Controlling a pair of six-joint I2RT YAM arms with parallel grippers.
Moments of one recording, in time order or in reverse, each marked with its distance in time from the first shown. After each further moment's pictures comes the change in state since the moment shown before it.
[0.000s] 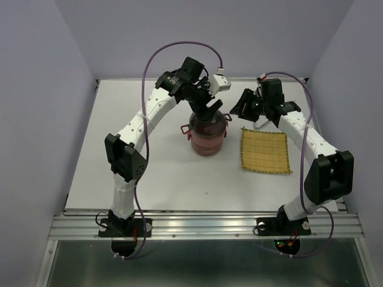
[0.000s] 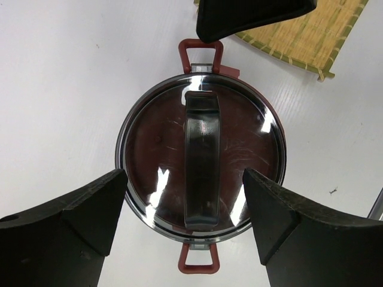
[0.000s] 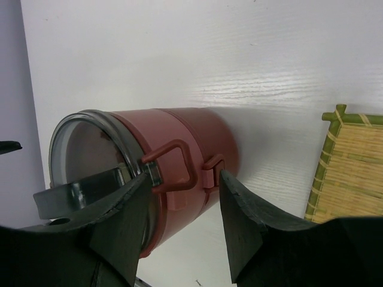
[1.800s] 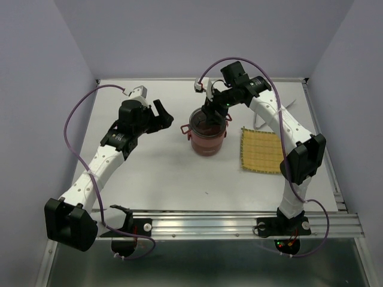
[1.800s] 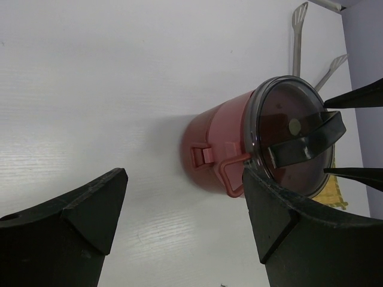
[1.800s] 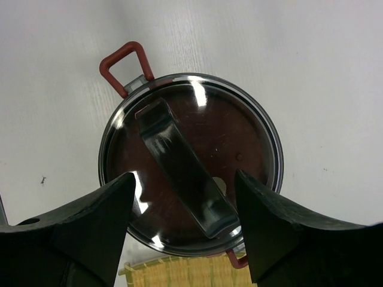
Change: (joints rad) left arm 0.282 -0.849 -1.224 0.805 -0.311 -1.023; right arm 0.276 0.317 0.641 -0.555 -0.257 -1.257
